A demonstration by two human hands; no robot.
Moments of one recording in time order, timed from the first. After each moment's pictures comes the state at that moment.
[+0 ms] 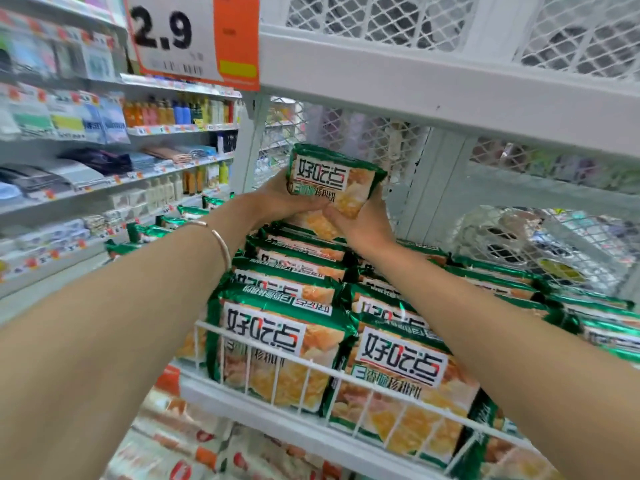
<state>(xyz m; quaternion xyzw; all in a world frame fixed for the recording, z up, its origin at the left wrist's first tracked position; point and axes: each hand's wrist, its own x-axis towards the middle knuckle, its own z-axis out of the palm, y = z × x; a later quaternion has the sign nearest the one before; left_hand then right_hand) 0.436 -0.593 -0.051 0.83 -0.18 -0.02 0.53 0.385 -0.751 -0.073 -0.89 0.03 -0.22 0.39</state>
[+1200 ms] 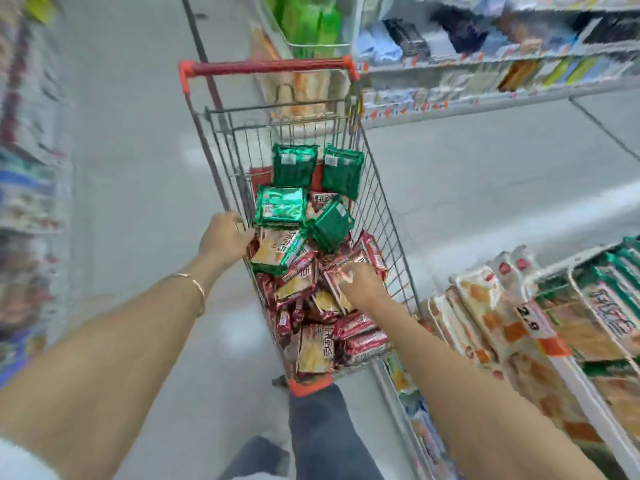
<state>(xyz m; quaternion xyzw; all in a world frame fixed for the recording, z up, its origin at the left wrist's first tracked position) 0.001 0.031 -0.159 0.81 0.47 0.06 0.36 0.136 -0.209 -0.174 -0.91 -0.24 0.30 0.17</state>
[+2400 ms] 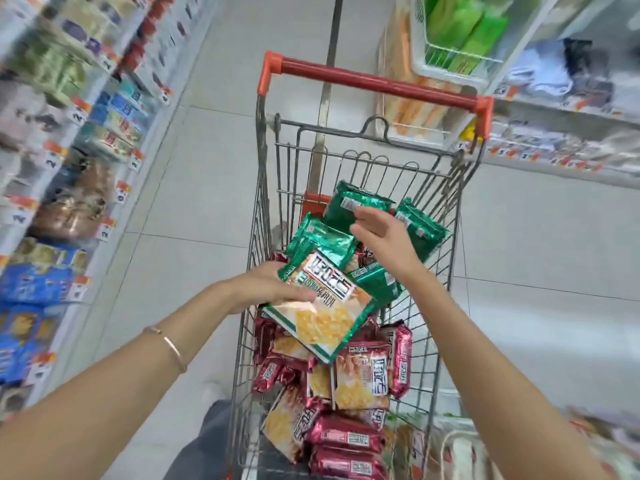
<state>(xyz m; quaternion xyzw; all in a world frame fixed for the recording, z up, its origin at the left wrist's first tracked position) 0.071 0.051 -0.158 0.59 0.45 -0.10 0.67 0.307 -0.006 -0.144 -0.71 -0.43 0.42 0.37</state>
